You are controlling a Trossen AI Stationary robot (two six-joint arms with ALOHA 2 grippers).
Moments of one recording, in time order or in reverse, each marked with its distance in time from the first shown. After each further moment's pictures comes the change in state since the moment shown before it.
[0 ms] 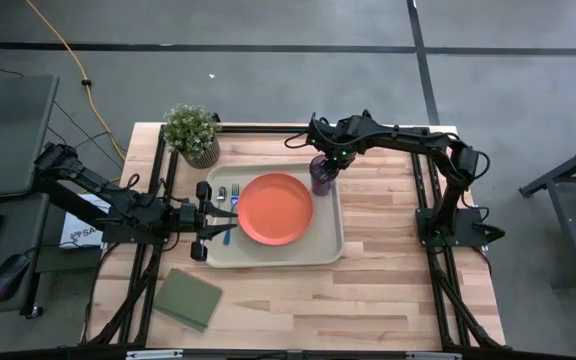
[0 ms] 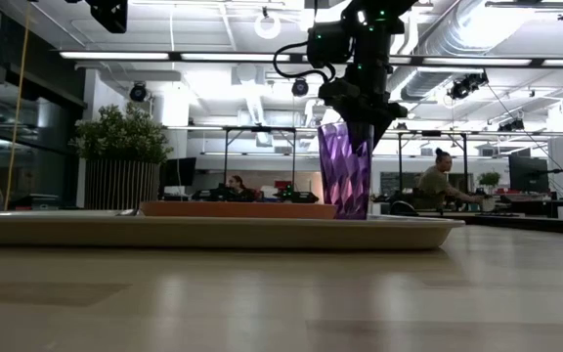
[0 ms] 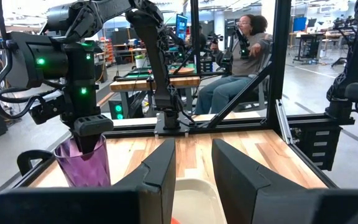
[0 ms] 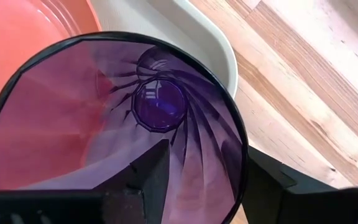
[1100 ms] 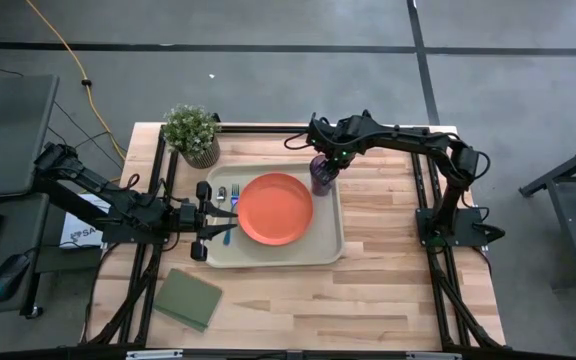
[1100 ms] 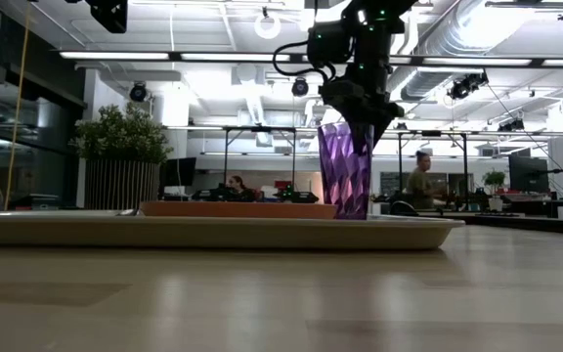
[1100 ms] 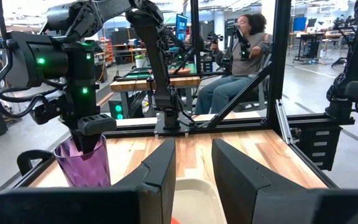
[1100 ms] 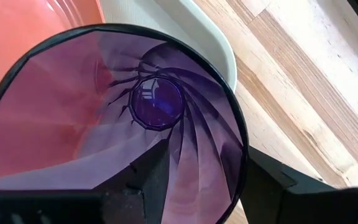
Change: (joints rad) left arm 0.000 0.000 0.000 0.000 0.000 0.000; right arm 0.000 -0.002 0.000 -0.001 0.008 -0.086
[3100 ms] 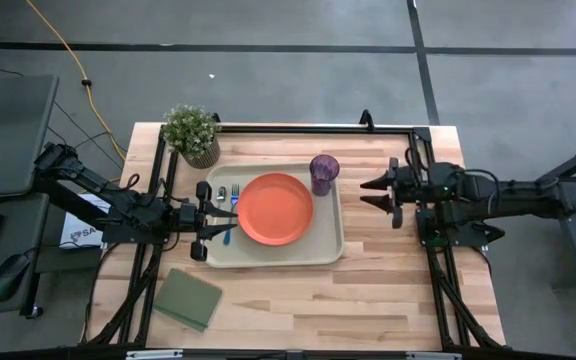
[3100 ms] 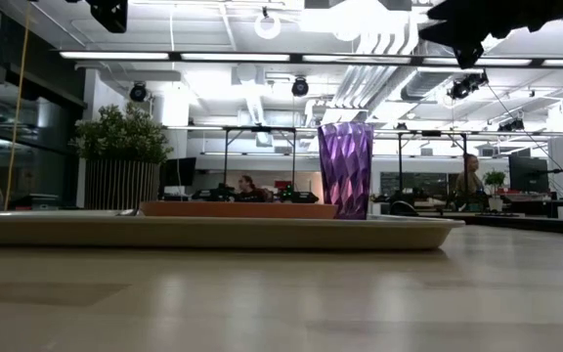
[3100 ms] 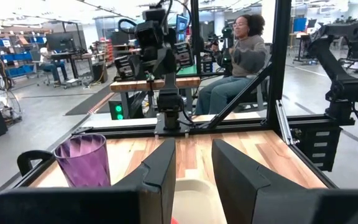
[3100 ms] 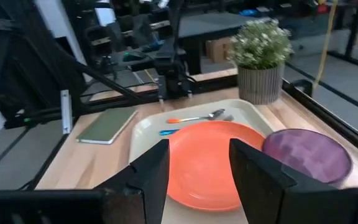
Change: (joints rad) left arm 0.001 0.000 0.000 0.002 0.000 0.000; right arm 0.342 -1.249 -1.036 1.016 -0.063 -0.202
